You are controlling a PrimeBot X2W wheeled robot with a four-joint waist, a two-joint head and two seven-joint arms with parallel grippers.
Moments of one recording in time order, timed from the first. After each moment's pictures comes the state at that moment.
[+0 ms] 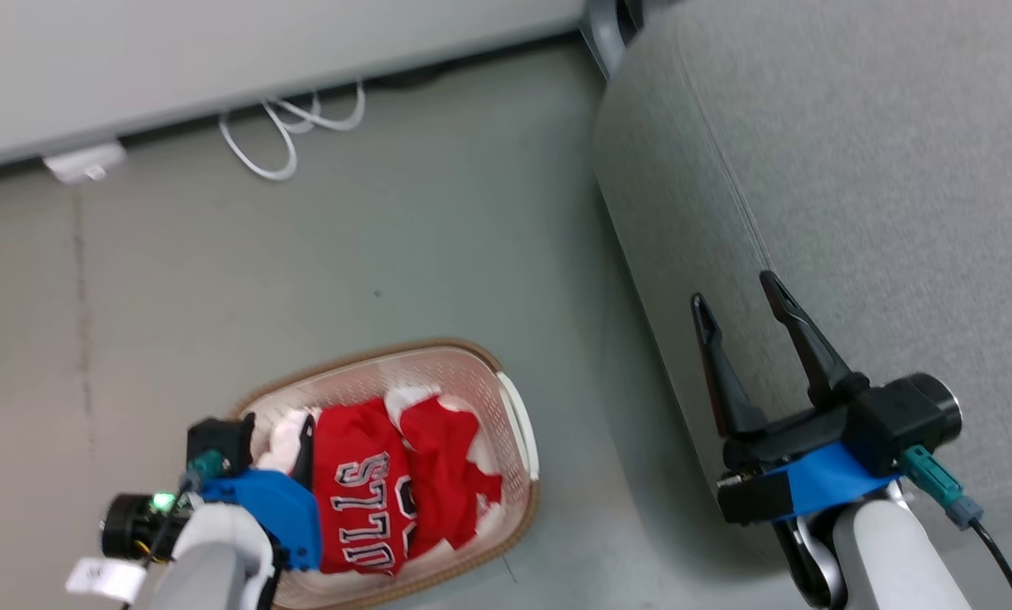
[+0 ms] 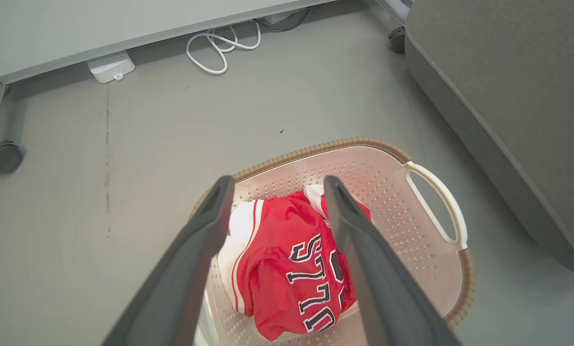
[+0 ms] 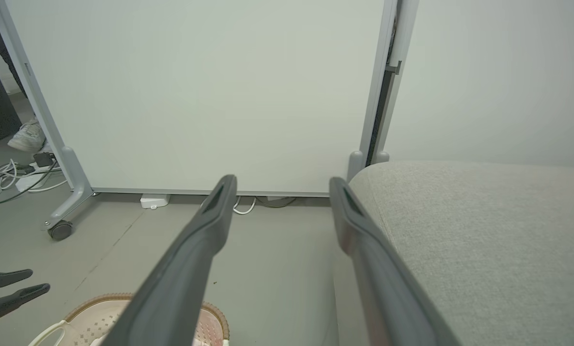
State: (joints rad) left arm -0.34 0.14 -0.18 0.79 -0.17 -0.07 -0.11; right arm -0.22 -0.05 0.14 0.12 0.06 0.13 -0.24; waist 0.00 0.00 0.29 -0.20
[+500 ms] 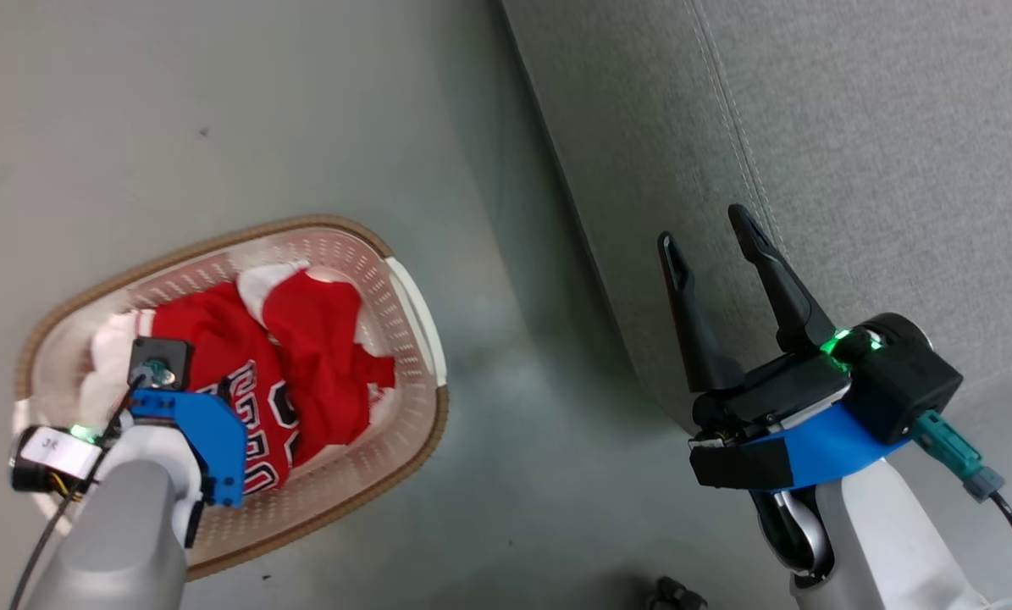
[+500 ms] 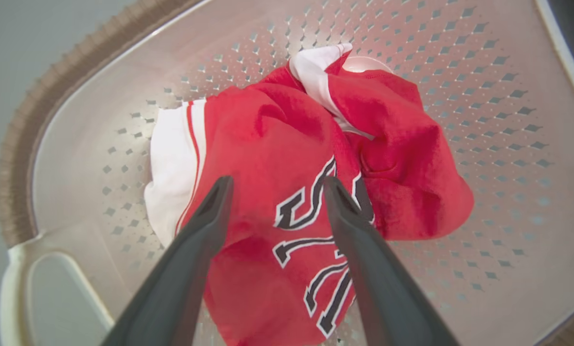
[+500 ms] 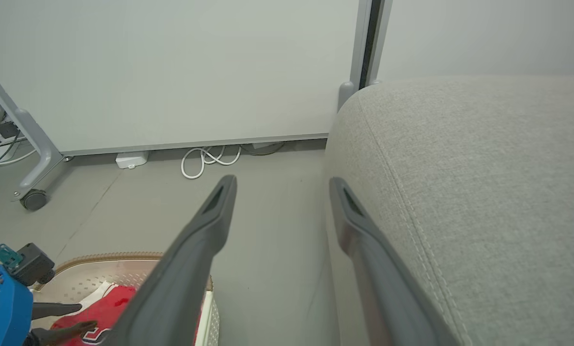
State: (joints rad) left arm -0.60 0.24 -0.22 1.04 -0.12 -0.04 0.06; right arm -0.32 -0.05 0.23 0.06 0.19 0.13 -0.26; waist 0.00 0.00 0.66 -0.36
